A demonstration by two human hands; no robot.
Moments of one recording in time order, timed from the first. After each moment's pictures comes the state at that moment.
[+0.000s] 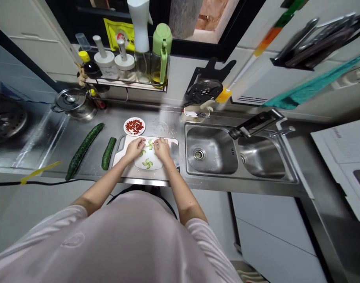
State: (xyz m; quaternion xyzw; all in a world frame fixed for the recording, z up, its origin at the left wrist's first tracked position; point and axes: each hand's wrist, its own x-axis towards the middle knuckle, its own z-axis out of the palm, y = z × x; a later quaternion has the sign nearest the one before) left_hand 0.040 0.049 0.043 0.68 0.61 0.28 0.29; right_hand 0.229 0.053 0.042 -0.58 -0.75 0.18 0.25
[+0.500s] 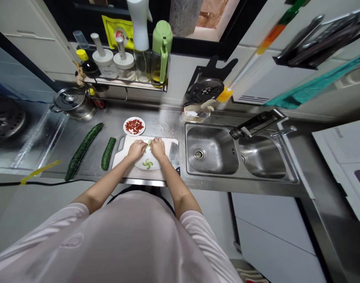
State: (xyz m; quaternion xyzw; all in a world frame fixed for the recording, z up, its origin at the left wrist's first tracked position) left_hand 0.045 0.052 0.025 0.79 0.58 0.12 0.16; right_hand 0.207 0.069 0.012 -0.57 -0.81 0.13 0.11
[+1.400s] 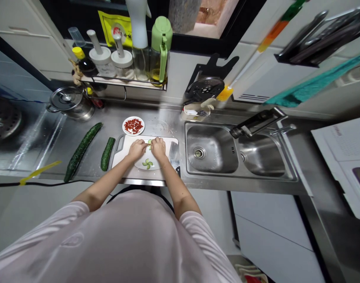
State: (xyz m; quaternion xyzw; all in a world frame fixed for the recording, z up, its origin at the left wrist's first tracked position) left_hand 0.048 0.056 0.021 0.81 0.56 0.06 0.13; right_hand 0.207 0.066 0.009 -0.60 -0.78 0.12 0.12
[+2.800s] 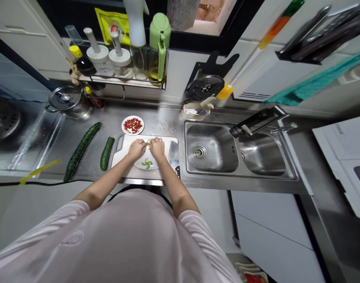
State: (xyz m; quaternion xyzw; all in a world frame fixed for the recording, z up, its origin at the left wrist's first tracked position) left_hand 0.050 0.057 0.017 0.81 0.57 0.06 0.13; right_hand 0.201 0.065 0.014 -0.63 -0.76 0.14 0.08
